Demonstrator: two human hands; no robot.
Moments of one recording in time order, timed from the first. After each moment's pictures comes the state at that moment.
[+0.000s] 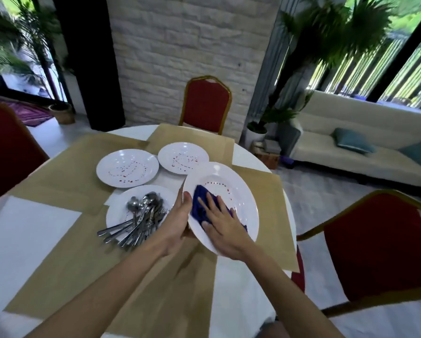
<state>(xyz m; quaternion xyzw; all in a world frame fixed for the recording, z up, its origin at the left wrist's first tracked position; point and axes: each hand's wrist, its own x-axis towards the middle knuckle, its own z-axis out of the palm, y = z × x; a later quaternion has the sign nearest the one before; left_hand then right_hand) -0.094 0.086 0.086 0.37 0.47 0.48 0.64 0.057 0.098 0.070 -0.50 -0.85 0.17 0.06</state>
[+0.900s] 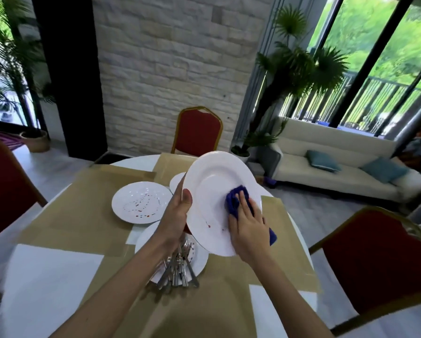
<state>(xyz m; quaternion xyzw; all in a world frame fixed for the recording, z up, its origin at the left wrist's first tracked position) -0.232 0.105 0.146 0.46 0.36 0.56 0.59 -0.052 0.106 0.114 -0.69 -0.70 -0.02 0.18</state>
